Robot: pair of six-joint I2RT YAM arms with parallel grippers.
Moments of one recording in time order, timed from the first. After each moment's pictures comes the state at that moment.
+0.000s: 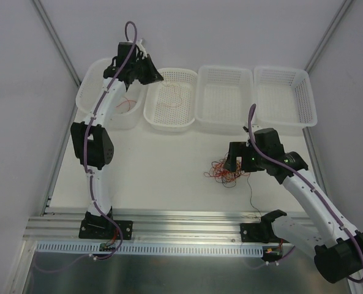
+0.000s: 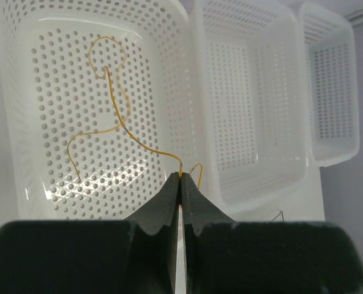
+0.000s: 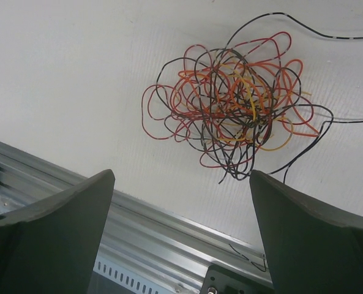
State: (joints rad) left arm -0.19 2.11 2.15 -0.56 0.40 -0.52; right arm 0.42 0.95 0.87 -0.79 -0.16 0.32
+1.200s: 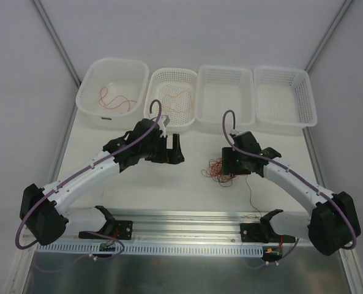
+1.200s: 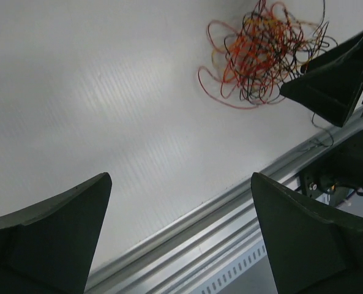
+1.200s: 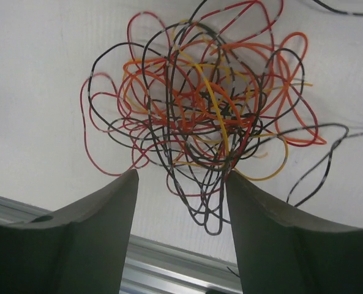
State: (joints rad) left arm -0.70 1.23 1.04 -0.52 0.11 -0.55; right arm 0.50 1.18 0.77 -0.64 -0.01 0.41
